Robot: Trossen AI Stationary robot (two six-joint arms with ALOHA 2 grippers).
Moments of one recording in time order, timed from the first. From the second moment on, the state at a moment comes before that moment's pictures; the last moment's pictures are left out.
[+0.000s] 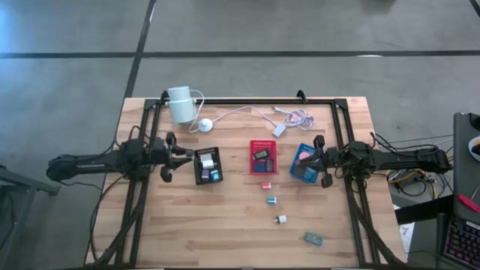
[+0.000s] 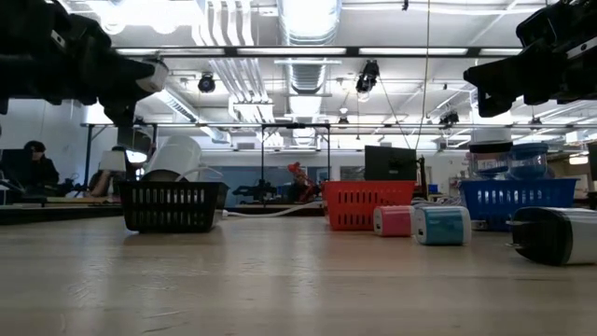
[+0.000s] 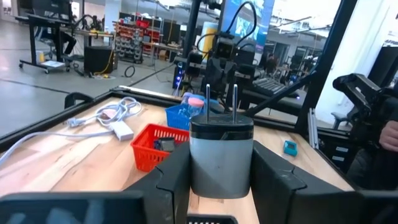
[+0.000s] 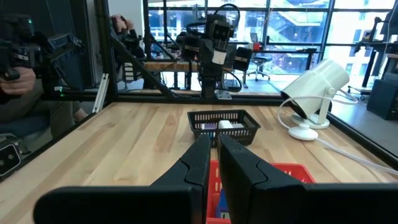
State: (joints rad) left arm 0.12 0.18 0.03 0.16 0.08 -0.18; right arm -0.03 0.28 0.01 0.29 -0.10 0.03
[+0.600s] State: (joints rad) left arm 0.12 0.25 0.20 0.14 0.06 -0.30; right arm -0.03 0.28 0.01 0.29 -0.10 0.03
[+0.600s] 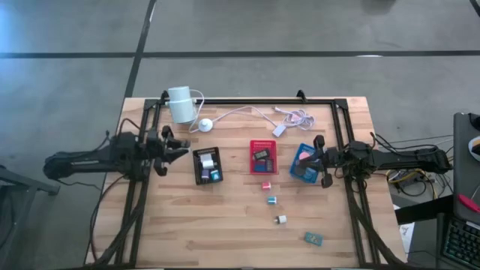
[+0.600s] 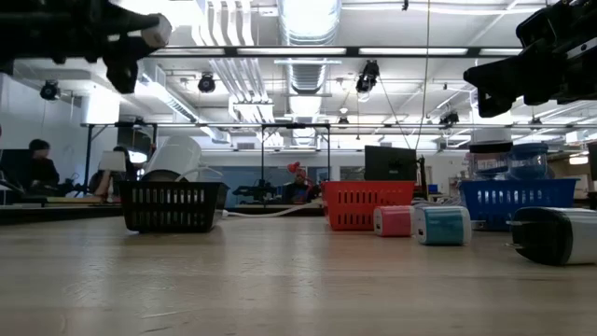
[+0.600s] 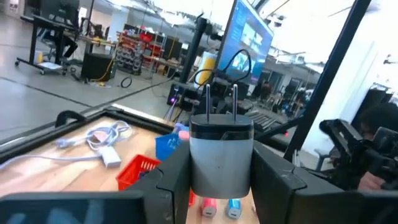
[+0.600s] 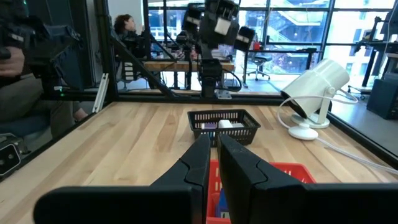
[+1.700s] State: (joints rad) left arm -0.04 1.18 0.69 -0.36 -0.07 -0.37; right arm -0.03 0.29 0.01 0.29 -0.10 0.03
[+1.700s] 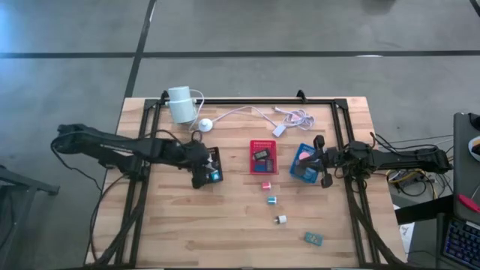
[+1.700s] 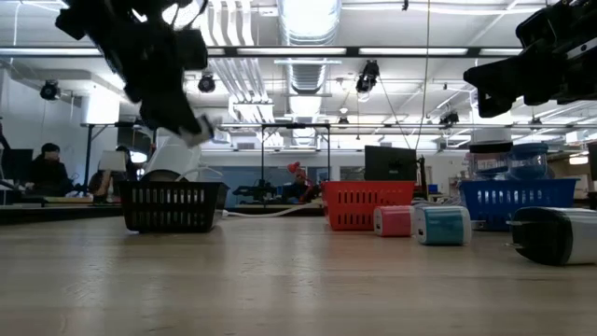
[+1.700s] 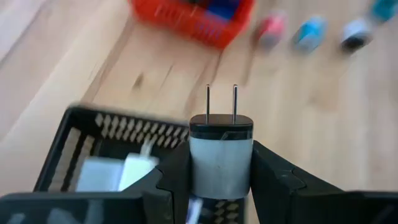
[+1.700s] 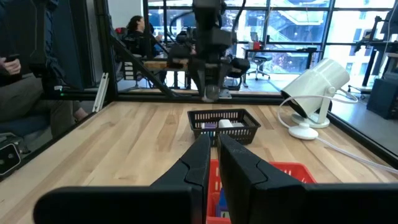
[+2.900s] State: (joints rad) left arm -0.07 1.45 0.70 -0.46 -0.10 -0.39; right arm -0.03 0.28 0.01 0.27 -0.10 0.03
